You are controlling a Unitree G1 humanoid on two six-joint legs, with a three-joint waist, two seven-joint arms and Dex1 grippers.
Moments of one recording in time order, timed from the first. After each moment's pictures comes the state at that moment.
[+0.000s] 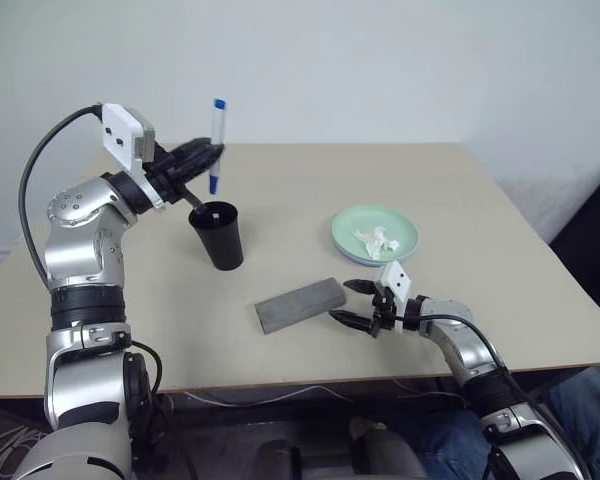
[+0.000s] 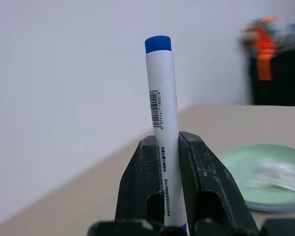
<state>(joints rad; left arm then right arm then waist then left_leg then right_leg) -0.78 0.60 0.26 0.46 -0.27 0.10 -0.91 -0.38 -0.27 0.21 0.31 0.19 0.11 0.96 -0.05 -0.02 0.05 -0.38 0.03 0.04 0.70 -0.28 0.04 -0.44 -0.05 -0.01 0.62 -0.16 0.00</state>
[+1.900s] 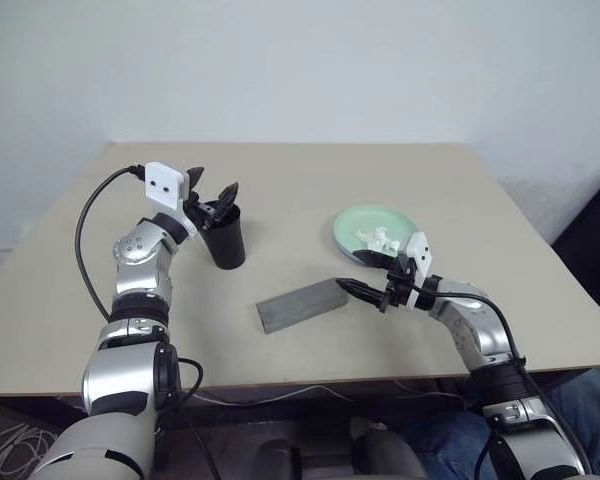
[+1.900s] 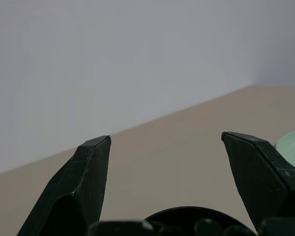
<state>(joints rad) -0.84 0.47 0.23 1.00 -0.17 -0.34 -0.72 -0.41 -0.26 0.10 0.21 0.32 0.19 0.96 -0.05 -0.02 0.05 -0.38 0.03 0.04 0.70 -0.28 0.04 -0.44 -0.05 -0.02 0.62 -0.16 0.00</state>
